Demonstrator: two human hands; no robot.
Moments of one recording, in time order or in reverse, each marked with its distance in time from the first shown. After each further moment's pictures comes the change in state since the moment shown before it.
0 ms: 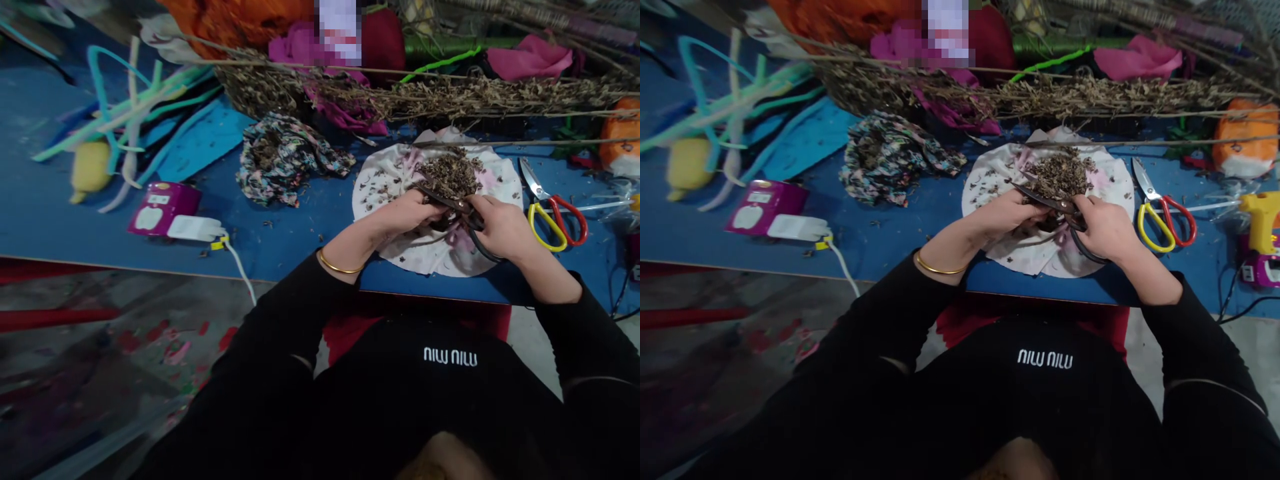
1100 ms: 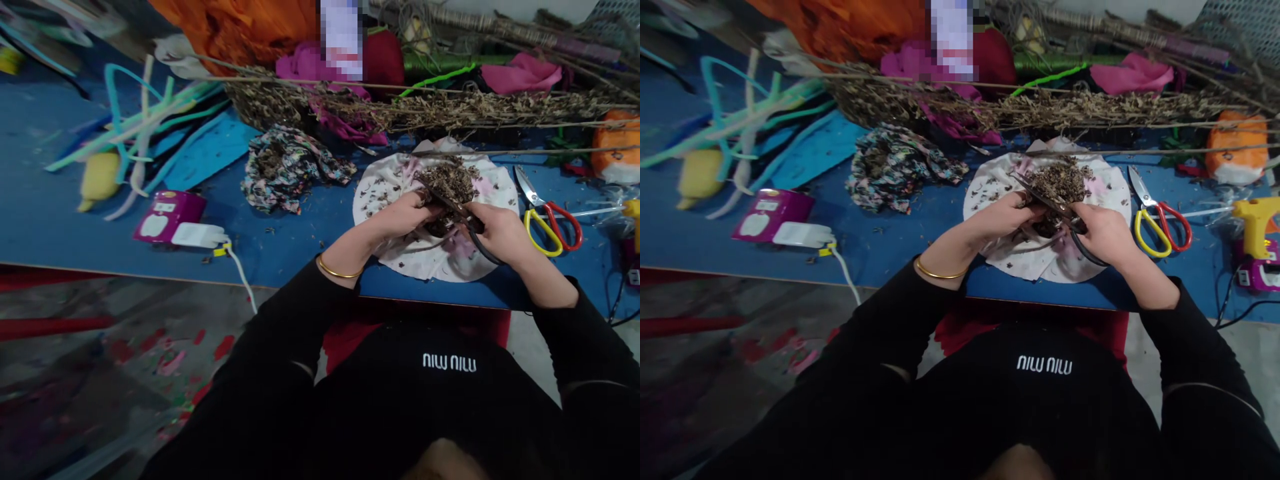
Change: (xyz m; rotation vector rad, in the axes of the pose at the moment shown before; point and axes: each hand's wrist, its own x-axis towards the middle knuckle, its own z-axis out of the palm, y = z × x) left_hand 0.004 0.000 -0.010 0.079 0.030 0.094; right_hand -0.001 0.008 0.000 0.155 0.055 -0.039
